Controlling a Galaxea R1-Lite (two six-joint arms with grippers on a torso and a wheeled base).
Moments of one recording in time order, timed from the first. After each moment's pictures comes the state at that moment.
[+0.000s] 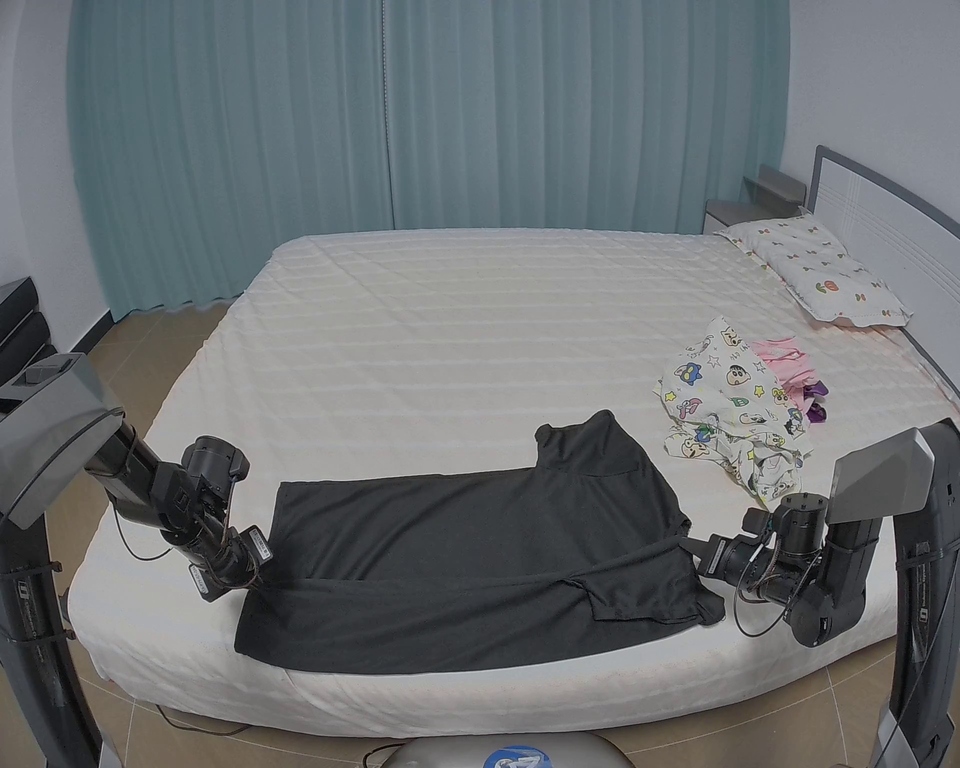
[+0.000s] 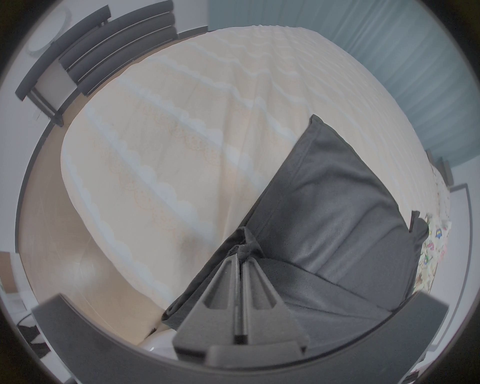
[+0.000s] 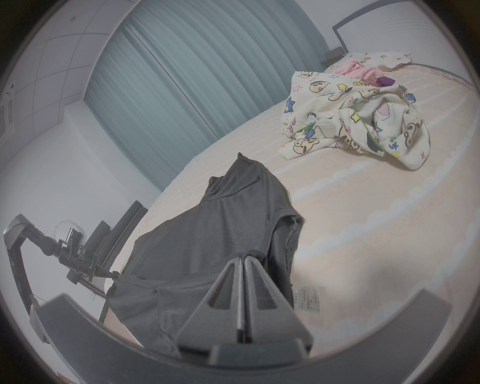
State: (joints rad) left arm -0.04 2.20 -1.02 0.02 0.03 -0.74; right arm 0.10 2.49 -0.52 -1.55 0.33 0.45
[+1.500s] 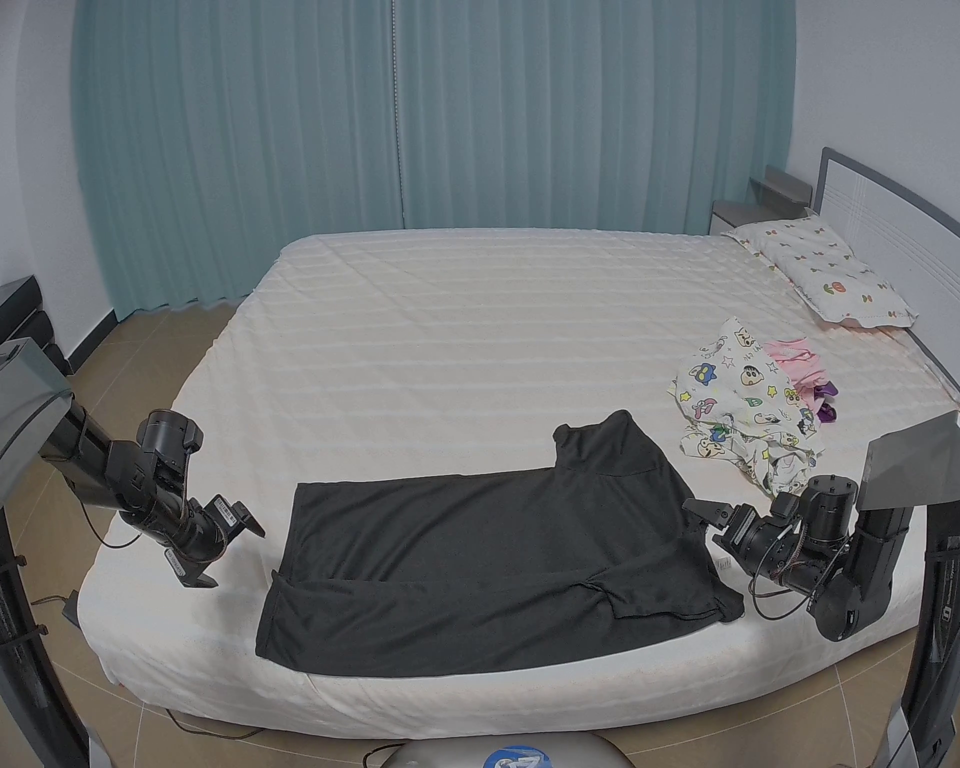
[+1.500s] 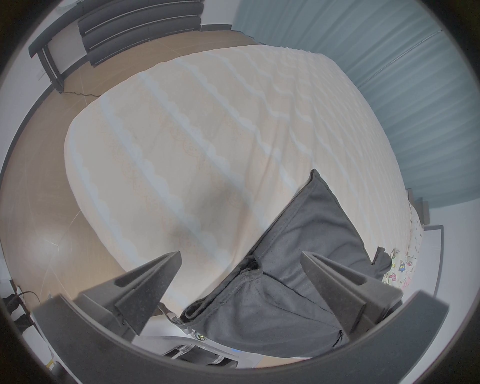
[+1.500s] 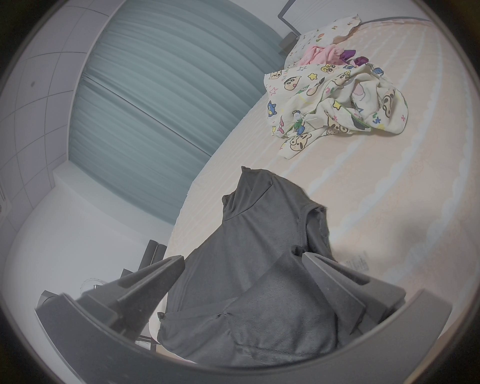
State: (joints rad) left arm 0.06 2.08 -0.99 0.02 -0.11 -0.81; right arm 0.09 2.33 -0.42 -1.55 0.32 0.79
